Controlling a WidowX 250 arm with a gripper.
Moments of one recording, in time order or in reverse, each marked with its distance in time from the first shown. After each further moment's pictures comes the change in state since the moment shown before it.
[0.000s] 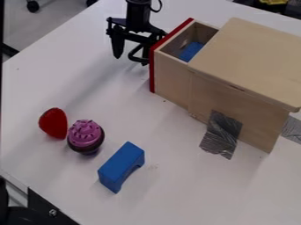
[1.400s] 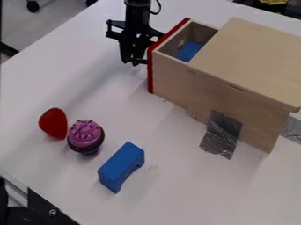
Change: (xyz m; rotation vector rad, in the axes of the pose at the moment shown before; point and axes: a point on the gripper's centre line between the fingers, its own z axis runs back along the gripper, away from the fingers) arm -0.003 0.003 -0.003 -0.012 0.001 -0.010
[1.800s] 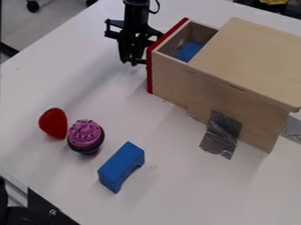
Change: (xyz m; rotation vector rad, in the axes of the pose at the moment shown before) arm -0.001 0.002 0.002 0.002 0.013 0.005
